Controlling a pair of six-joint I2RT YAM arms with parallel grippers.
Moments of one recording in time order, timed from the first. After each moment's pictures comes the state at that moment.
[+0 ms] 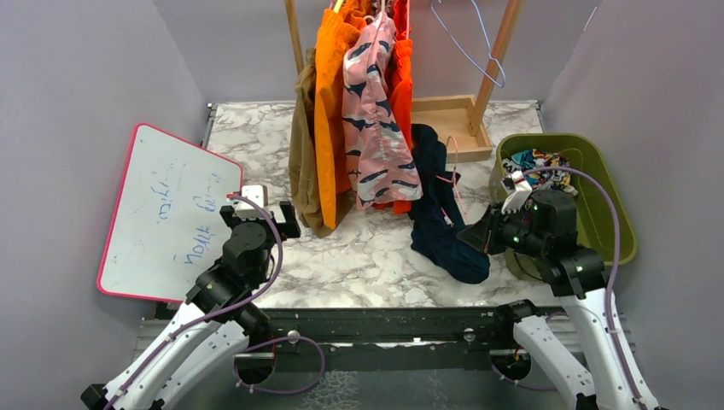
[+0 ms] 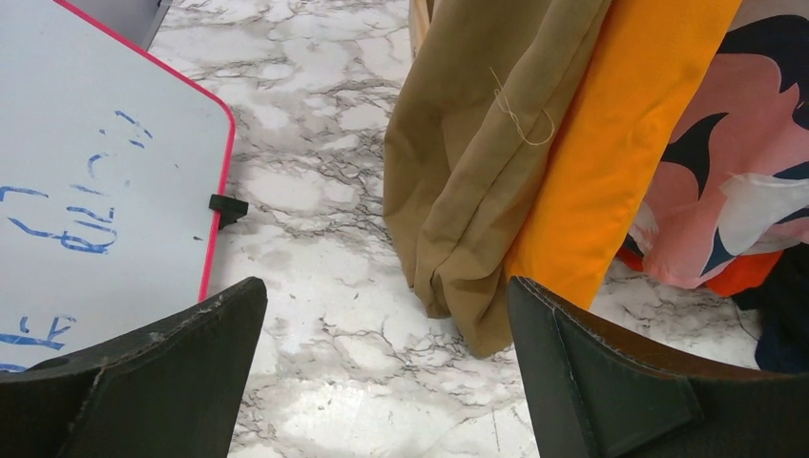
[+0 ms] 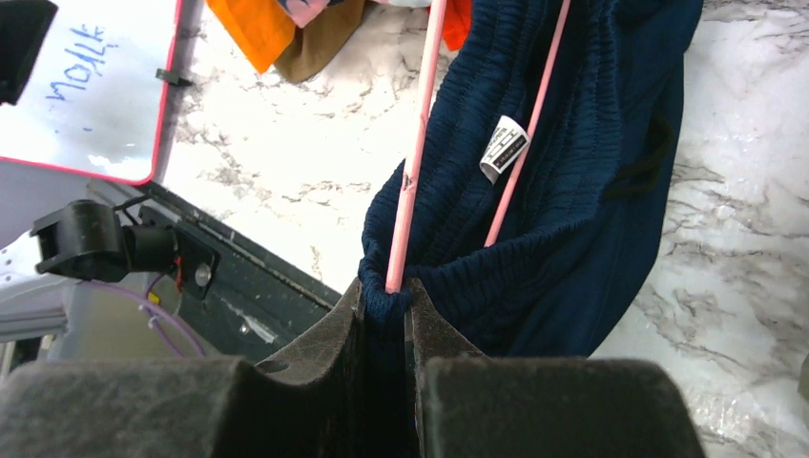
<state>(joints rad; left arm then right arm) -0.67 0.46 0.56 -0.34 -0.66 -0.24 0.22 0.63 0.85 -0.79 -0.45 0.32</state>
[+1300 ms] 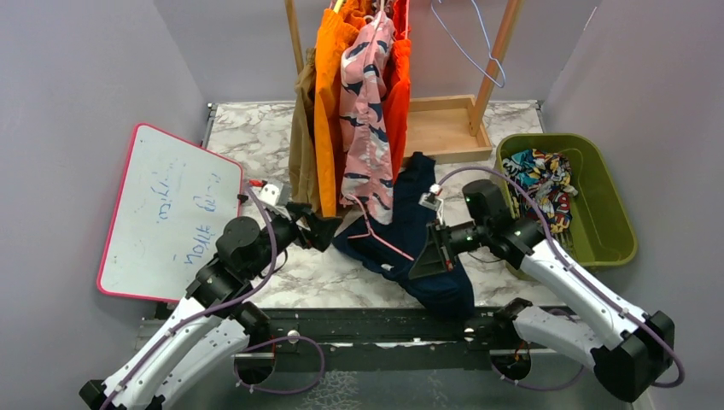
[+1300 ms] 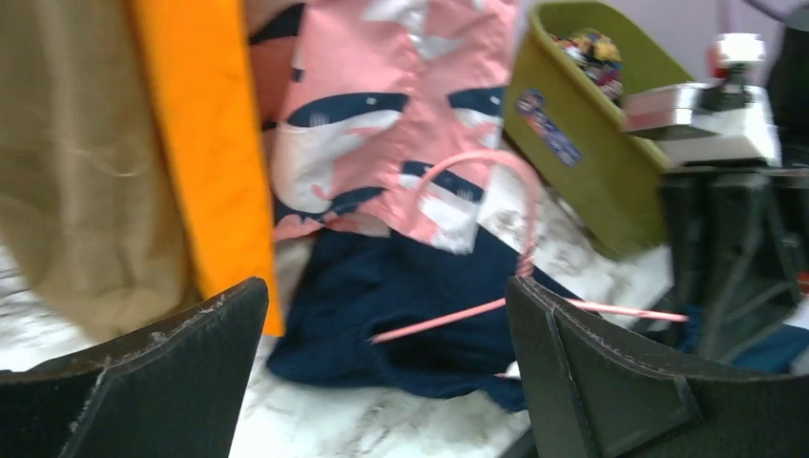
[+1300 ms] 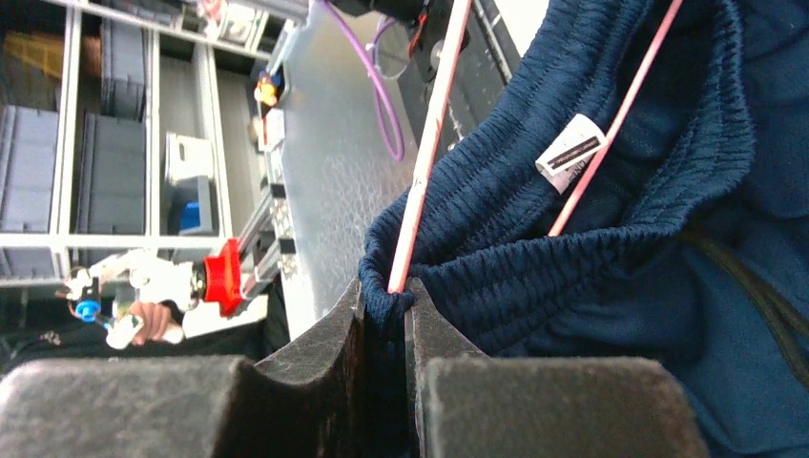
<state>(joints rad) -0.67 0.49 0.61 -0.22 -0.04 -0.35 0.51 0.95 0.78 -0.58 -1.03 0.33</state>
